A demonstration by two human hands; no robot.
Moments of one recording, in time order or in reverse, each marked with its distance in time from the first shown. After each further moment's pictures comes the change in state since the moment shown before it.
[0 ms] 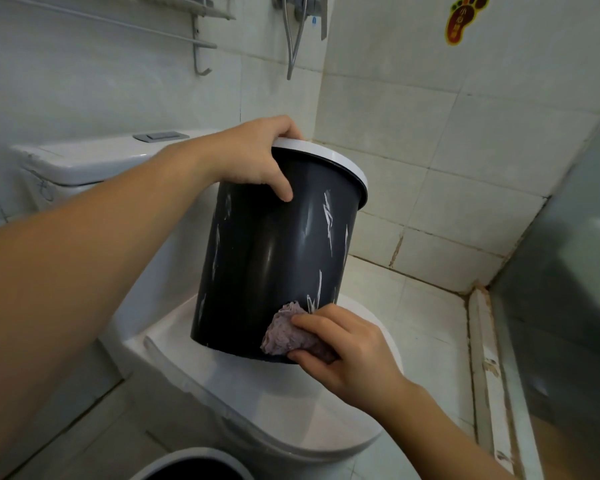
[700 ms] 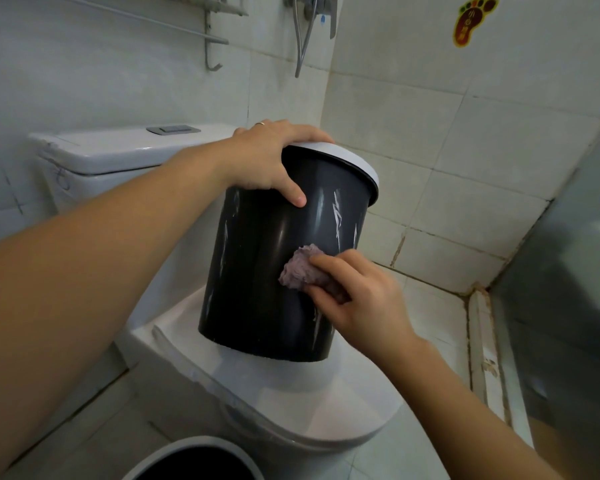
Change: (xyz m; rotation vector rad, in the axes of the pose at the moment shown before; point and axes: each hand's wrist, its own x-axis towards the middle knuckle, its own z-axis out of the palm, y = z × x) left_hand -0.024 0.008 0.003 0.169 0.019 0.075; right_hand 0.044 0.003 -0.013 -0.137 0.141 0.060
